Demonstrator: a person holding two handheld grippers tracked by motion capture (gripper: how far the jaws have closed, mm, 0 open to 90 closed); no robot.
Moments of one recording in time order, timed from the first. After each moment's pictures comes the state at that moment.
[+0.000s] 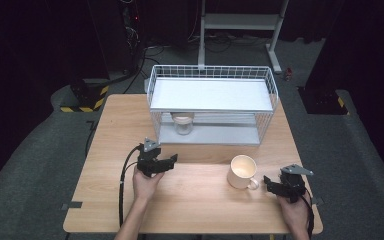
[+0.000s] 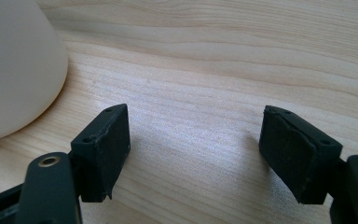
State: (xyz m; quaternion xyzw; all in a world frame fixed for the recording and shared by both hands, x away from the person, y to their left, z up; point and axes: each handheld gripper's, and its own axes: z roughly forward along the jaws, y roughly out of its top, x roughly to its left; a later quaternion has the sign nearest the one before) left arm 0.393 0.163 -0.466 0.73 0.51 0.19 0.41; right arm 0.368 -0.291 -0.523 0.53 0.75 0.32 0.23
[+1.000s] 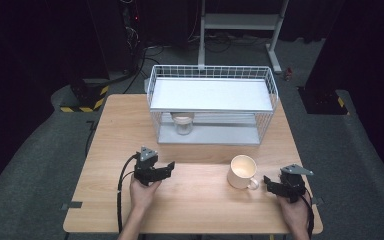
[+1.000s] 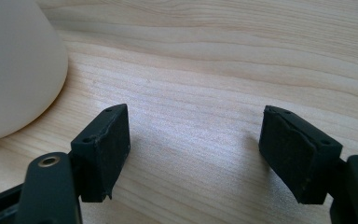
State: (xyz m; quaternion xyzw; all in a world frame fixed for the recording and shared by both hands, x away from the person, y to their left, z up) left arm 0.372 0.171 -0.480 0.73 0.52 0.19 0.41; right arm 0.368 -0.292 -0.523 0.53 0.75 0.32 0.23
